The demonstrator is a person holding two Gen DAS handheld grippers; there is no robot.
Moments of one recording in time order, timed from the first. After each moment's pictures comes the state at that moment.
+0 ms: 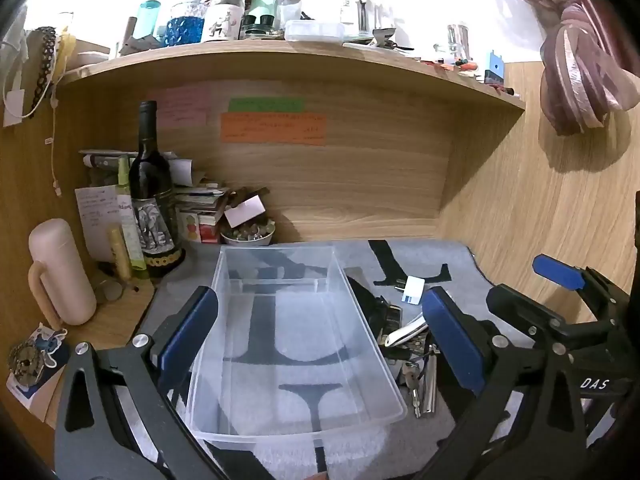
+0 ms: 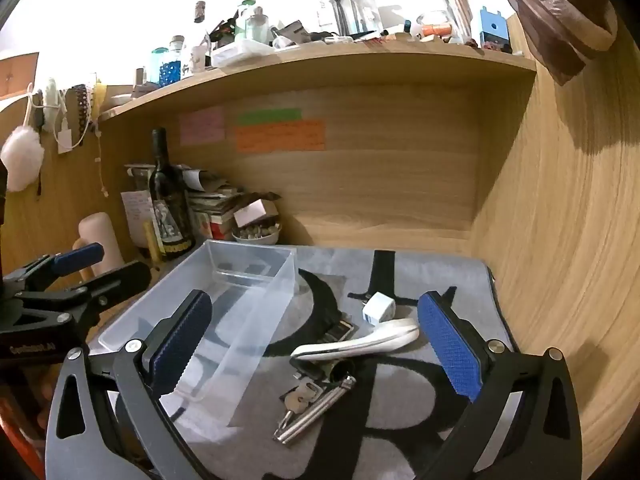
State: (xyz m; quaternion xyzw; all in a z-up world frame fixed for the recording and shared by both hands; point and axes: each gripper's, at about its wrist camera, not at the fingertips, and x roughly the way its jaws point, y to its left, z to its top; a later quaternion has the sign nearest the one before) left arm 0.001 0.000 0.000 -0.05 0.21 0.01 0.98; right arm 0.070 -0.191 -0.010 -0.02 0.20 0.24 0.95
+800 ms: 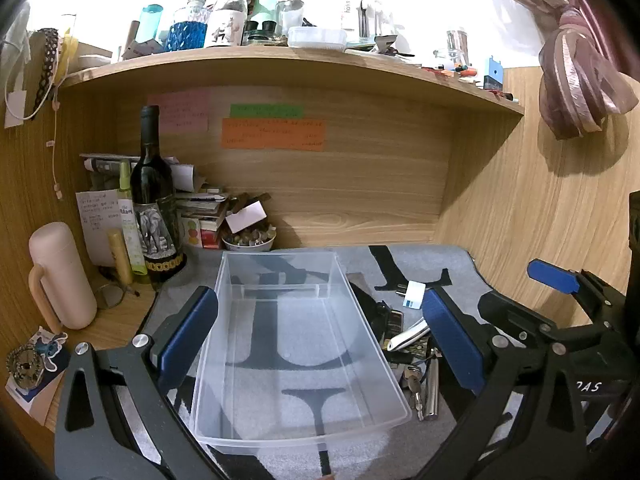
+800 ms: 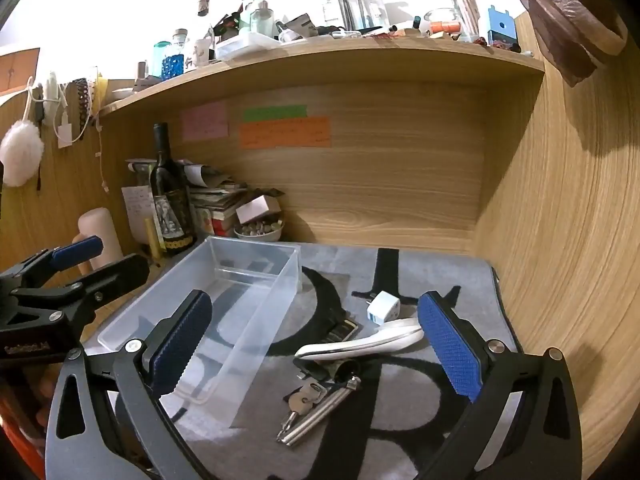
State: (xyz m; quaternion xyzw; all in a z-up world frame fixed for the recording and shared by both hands) left arm -0.001 -0.001 0.004 -0.04 0.18 0.01 0.98; right arm 0.072 -0.183 -0.012 -0.02 0.20 0.24 0.95
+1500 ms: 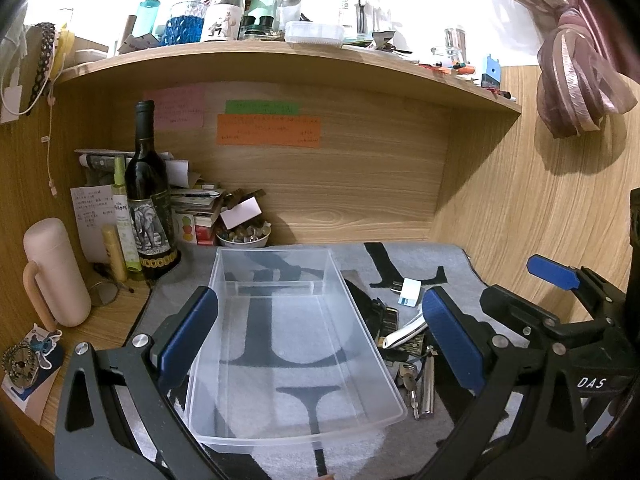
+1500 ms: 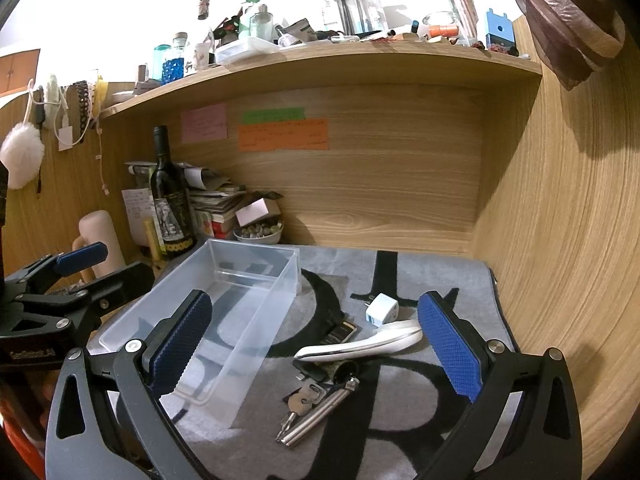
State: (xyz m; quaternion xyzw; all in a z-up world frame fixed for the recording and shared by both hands) left arm -0.001 0.000 0.000 -0.05 0.19 0.00 0.98; right arm 0.070 -0.185 -0.009 -0.02 0.20 0.24 0.95
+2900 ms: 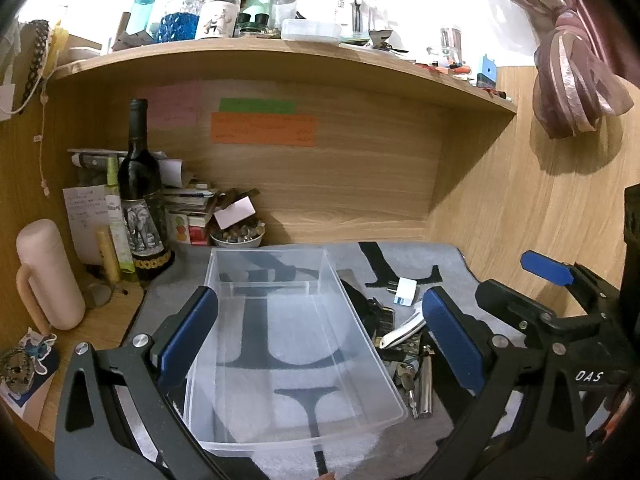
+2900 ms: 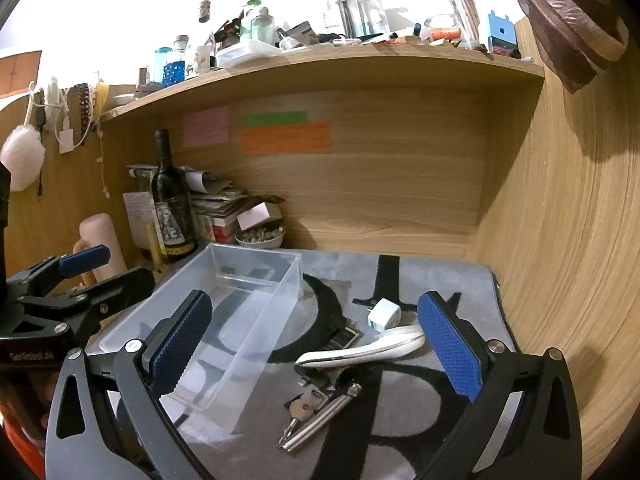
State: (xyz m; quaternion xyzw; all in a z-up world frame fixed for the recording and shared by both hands) left arm 0.003 0.006 -0.001 -0.05 0.19 -0.02 0.98; right arm 0.069 -0.180 -0.007 -0.02 0.19 0.24 0.95
